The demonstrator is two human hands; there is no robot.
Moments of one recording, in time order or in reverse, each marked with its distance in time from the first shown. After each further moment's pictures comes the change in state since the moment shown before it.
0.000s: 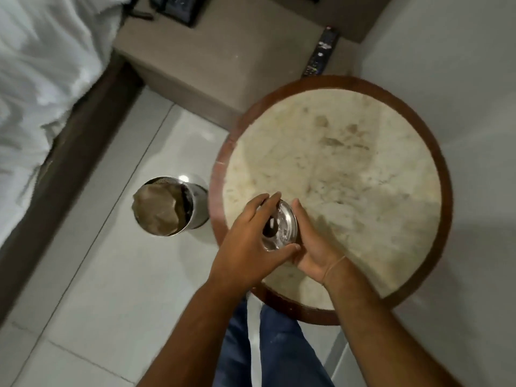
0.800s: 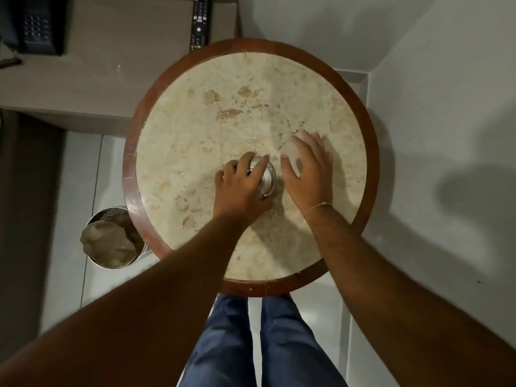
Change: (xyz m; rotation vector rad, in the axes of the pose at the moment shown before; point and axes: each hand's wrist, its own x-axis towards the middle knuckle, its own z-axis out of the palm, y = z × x) left_hand 0.106 0.036 0.151 0.784 -0.079 0.291; right_hand 0.027 -0.011 -0.185 -0.901 1.014 -0.907
